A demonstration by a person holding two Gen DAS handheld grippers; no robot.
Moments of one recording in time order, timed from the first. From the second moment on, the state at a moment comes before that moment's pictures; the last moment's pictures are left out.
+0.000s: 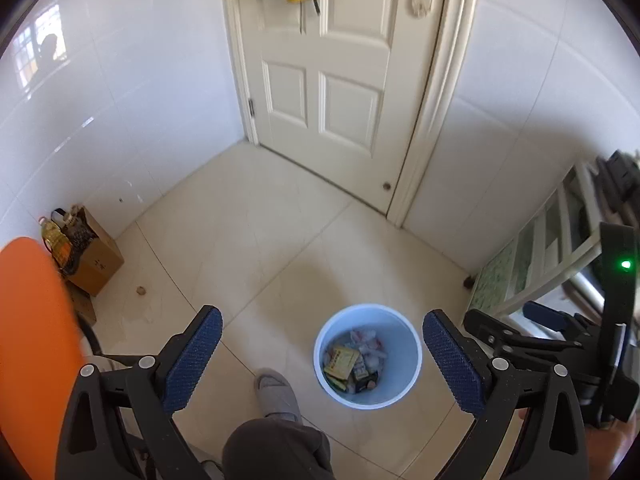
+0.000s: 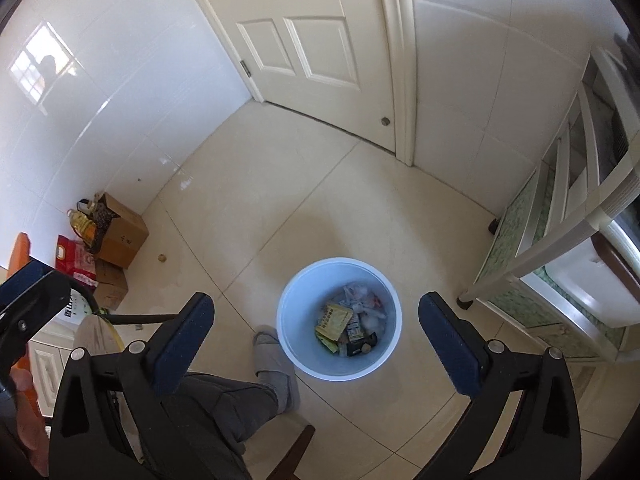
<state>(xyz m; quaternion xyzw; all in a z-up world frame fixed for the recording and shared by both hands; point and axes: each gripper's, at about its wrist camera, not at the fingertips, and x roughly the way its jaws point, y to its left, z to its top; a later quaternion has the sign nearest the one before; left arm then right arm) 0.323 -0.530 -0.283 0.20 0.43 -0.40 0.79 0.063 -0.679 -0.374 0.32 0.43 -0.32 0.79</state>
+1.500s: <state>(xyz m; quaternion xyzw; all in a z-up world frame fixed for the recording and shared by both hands) 0.043 0.032 -0.081 -0.08 0.21 -0.08 0.97 0.201 -0.263 -0.080 0.03 0.21 0.00 0.98</state>
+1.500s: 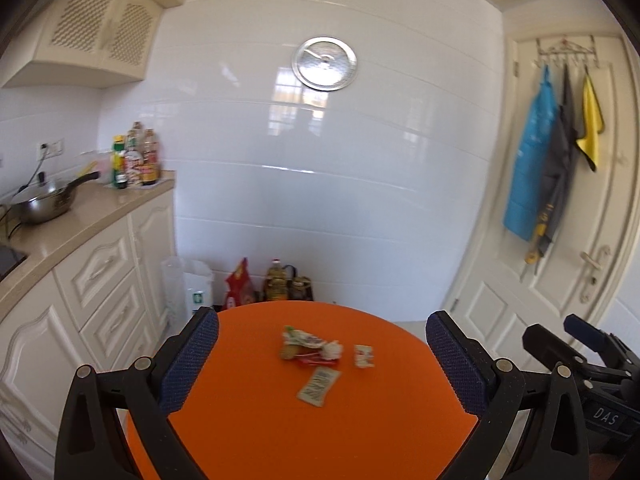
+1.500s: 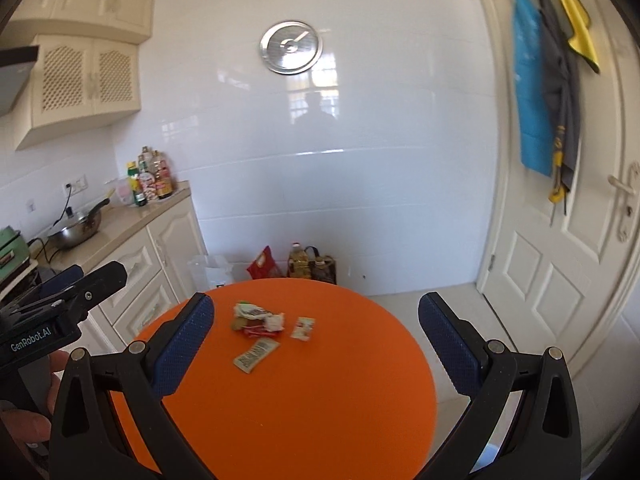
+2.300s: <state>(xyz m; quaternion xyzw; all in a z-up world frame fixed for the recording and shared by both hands) 0.218 -0.062 -0.179 -0.02 0.37 -0.09 0.93 0.332 -0.283 -0.190 0.02 0.35 -0.01 0.94</state>
